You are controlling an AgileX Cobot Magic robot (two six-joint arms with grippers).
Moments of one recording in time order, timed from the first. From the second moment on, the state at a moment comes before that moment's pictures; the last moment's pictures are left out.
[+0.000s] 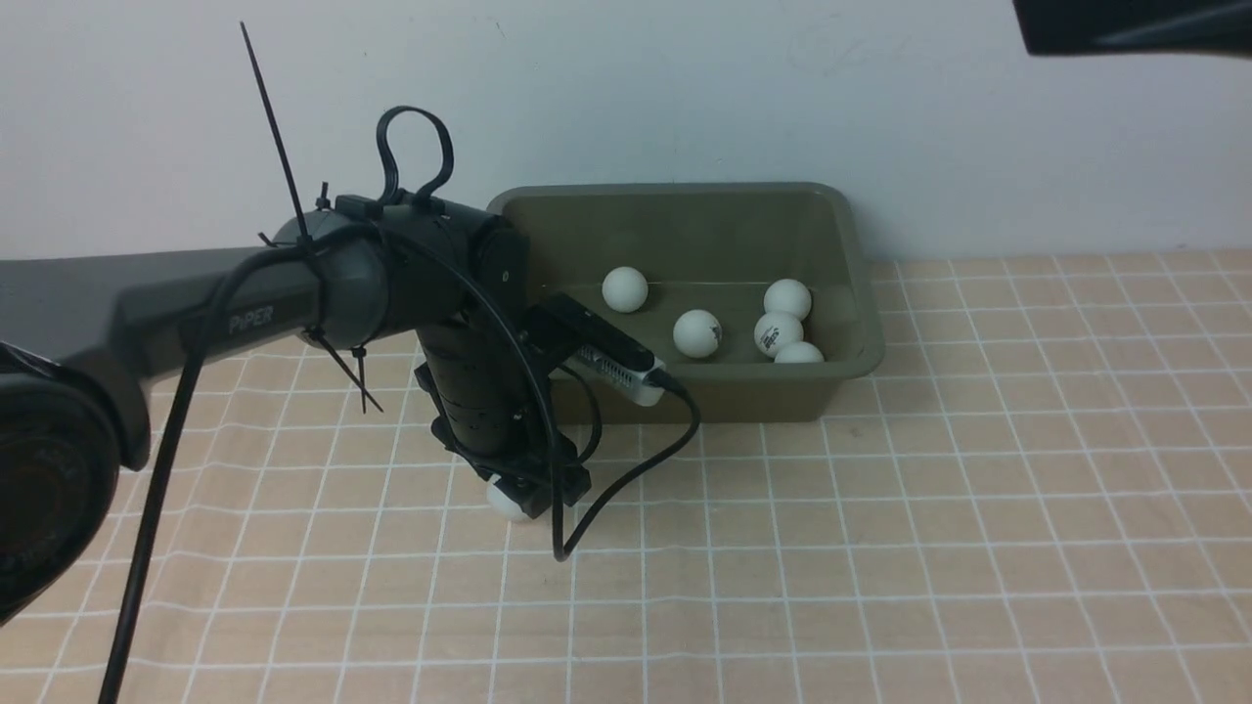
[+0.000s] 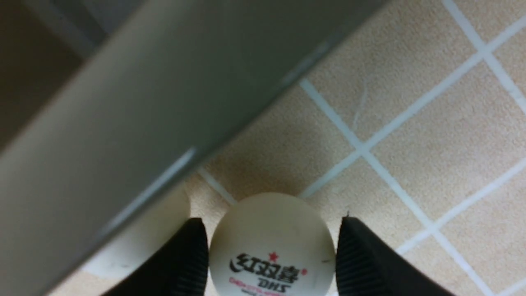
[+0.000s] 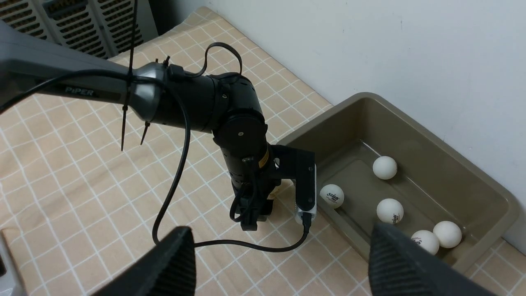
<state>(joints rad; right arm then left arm) 0.35 1.19 -1.67 0.50 1.28 -0.47 -0.42 2.08 -1.48 -0.03 0.88 0.30</state>
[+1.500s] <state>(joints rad) 0.35 1.19 -1.67 0.50 1.28 -0.48 -0.28 1.97 -1.68 -0.29 0.67 0.65</state>
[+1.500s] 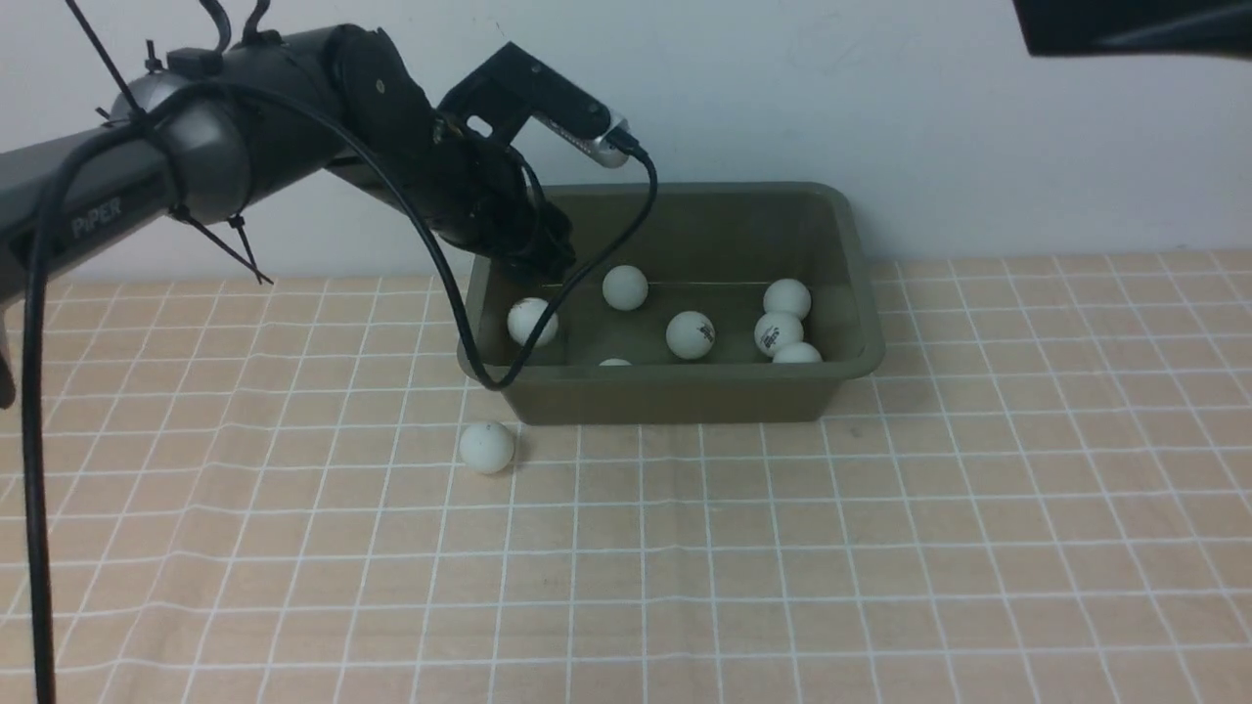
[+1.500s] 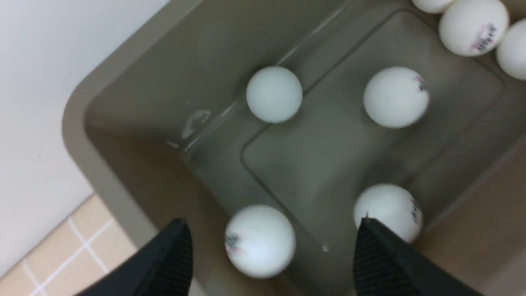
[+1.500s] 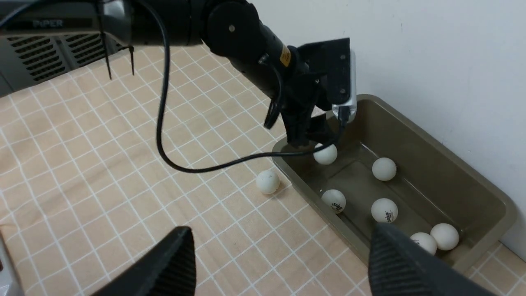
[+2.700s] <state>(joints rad) 0.35 1.19 -1.67 0.50 1.28 -0.48 0.06 1.72 -1.12 -0.91 0.84 1.39</state>
